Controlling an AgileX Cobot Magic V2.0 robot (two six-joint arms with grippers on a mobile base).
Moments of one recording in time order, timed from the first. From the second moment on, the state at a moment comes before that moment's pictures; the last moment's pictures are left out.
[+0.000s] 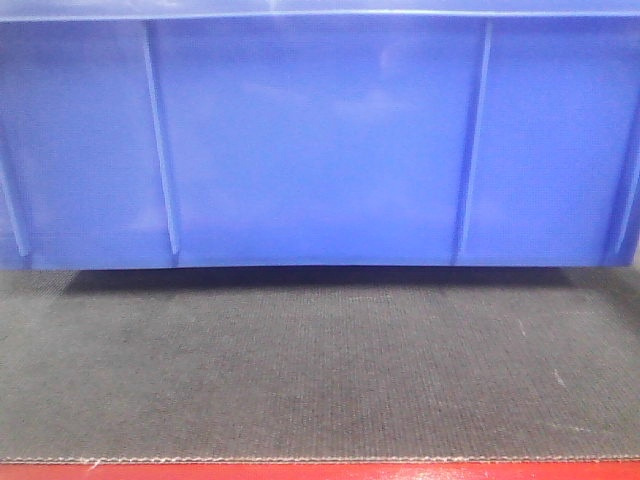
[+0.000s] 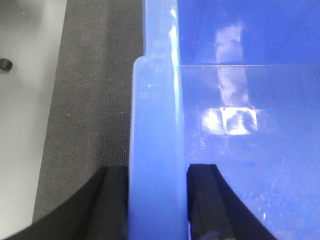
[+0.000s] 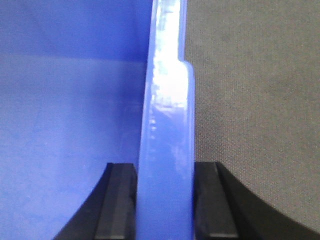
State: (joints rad) left arm -0.16 1.76 -1.65 0.21 0.86 -0.27; right arm 0.18 1.74 -1.62 0.03 0.85 0.05
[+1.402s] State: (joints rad) left arm -0.17 1.54 -2.01 0.20 0.98 -0.26; right arm 0.19 1.47 -1.96 0.09 0.95 0.04
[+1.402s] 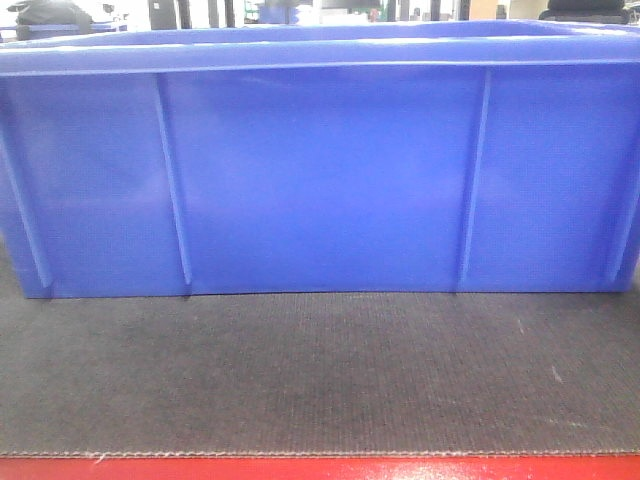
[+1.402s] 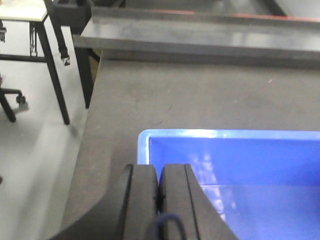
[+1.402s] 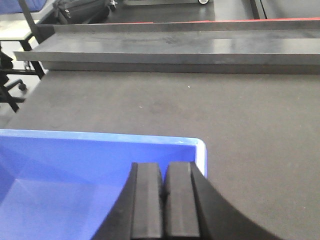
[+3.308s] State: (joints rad) left arm 0.13 0.01 -0.28 0.14 0.32 -0.26; right arm 0.19 0.24 -0.40 0.02 0.19 0.01
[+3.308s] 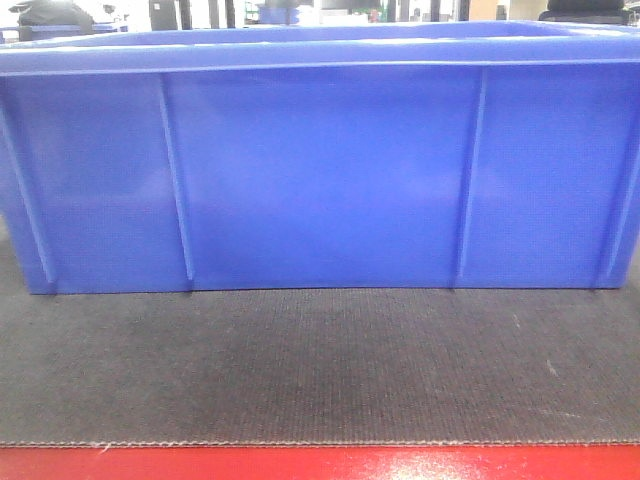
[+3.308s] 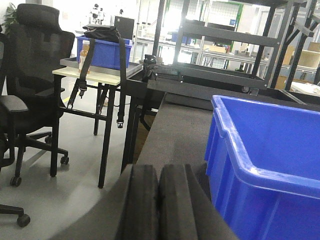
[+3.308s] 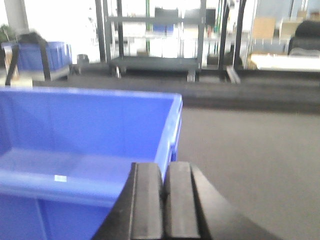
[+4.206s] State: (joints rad) left arm 0.06 0.01 -0.28 0.16 0.31 -0.26; right arm 0.19 0.24 -0.40 0.03 0.06 0.01
